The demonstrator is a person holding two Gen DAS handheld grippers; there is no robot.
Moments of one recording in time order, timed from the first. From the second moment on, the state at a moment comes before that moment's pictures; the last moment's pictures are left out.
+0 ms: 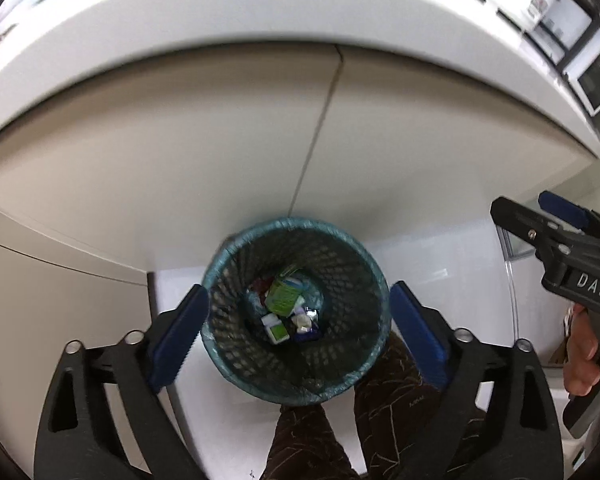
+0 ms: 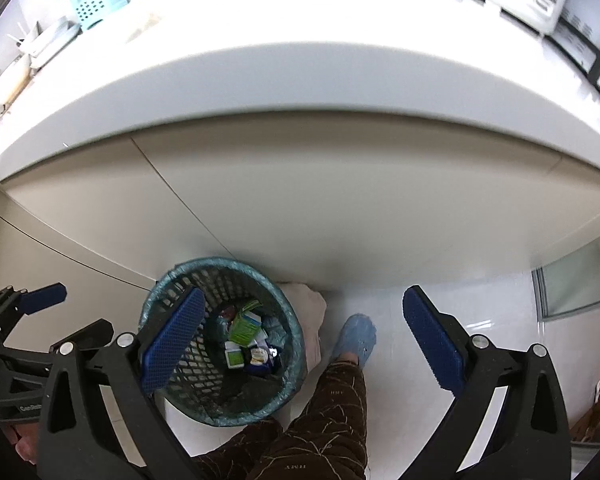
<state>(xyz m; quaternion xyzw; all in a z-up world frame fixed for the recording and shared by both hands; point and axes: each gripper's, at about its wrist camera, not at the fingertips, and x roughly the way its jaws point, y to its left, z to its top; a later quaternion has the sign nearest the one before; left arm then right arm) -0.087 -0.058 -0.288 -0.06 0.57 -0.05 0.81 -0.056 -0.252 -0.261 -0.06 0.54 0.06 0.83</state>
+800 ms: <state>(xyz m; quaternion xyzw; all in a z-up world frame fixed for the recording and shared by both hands) -0.048 -0.010 -0.110 -0.08 0.47 -0.01 0.88 -0.003 -0.225 -0.112 -0.05 0.45 0.07 0.89</state>
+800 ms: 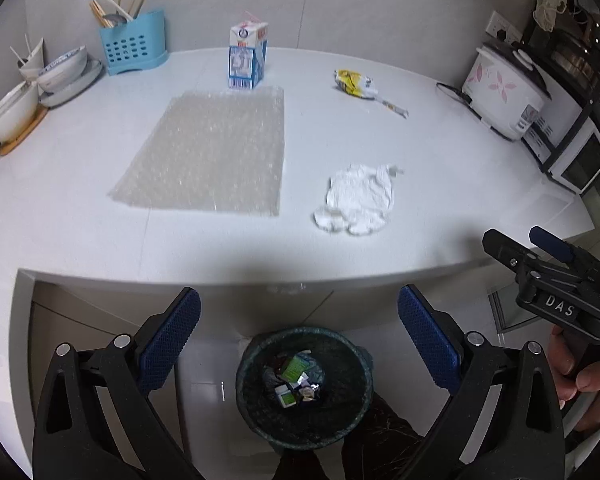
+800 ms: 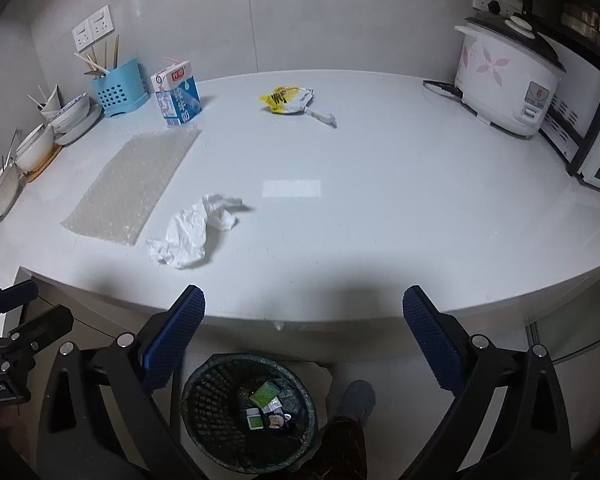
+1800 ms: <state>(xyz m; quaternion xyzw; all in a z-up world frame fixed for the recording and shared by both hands) 0.195 0.052 -0.076 -0.09 0.46 0.06 0.88 0.248 -0.187 -0.074 -0.04 0.52 0.09 0.85</state>
